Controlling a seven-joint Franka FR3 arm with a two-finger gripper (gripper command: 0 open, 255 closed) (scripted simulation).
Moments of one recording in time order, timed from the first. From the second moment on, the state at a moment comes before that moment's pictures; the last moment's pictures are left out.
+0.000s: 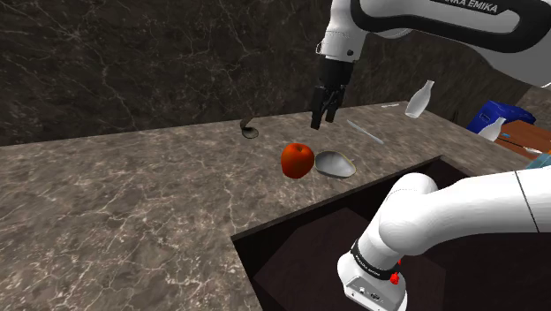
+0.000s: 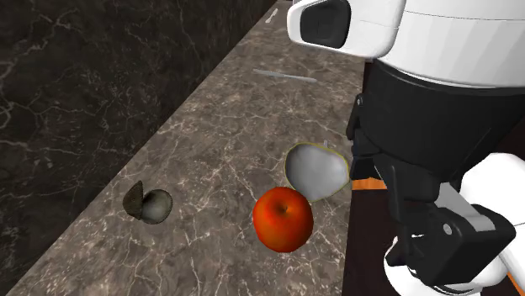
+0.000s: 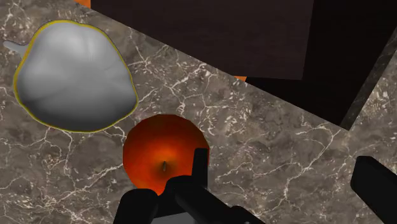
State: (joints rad) arm 0.01 -0.76 -0.05 -2.30 0.08 1.43 -0.05
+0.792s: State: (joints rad) arm -0.03 -0.41 0.02 -2.19 0.04 1.67 0.13
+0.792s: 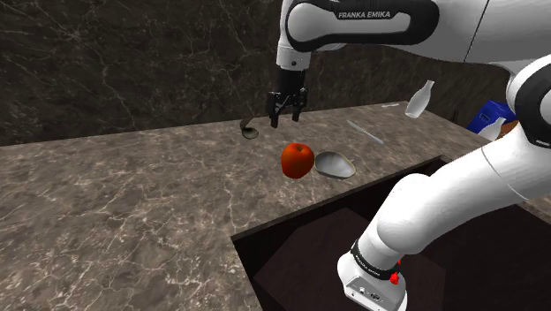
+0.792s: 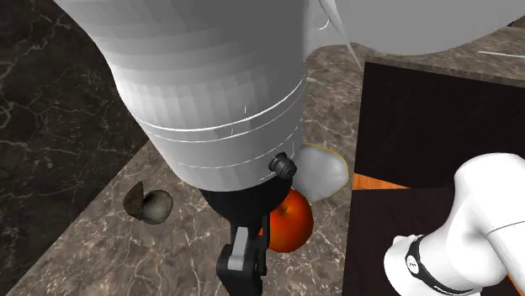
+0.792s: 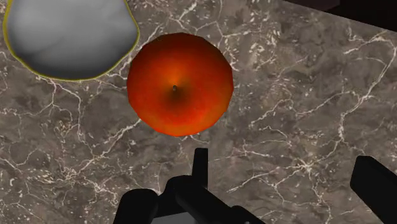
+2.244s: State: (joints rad) arm -0.08 0.43 -0.01 -1.44 -0.16 1.74 0.50
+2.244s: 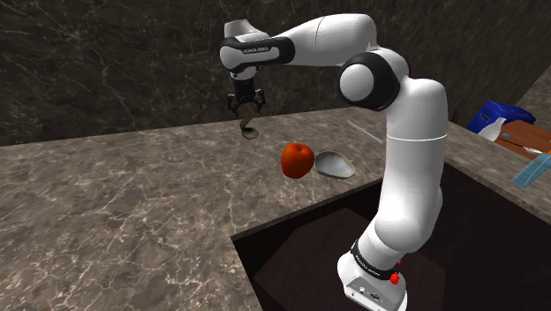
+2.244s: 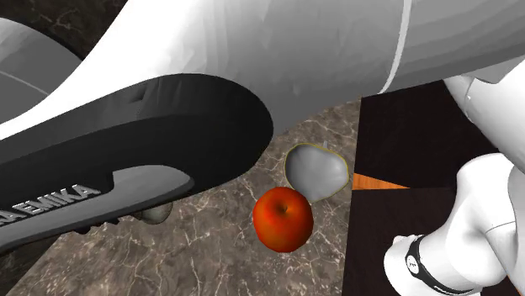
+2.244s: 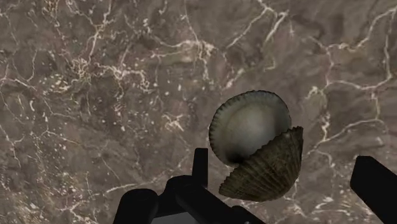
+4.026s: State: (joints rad) arm -0.10 0.61 -0.03 -1.31 -0.18 1.78 0.54
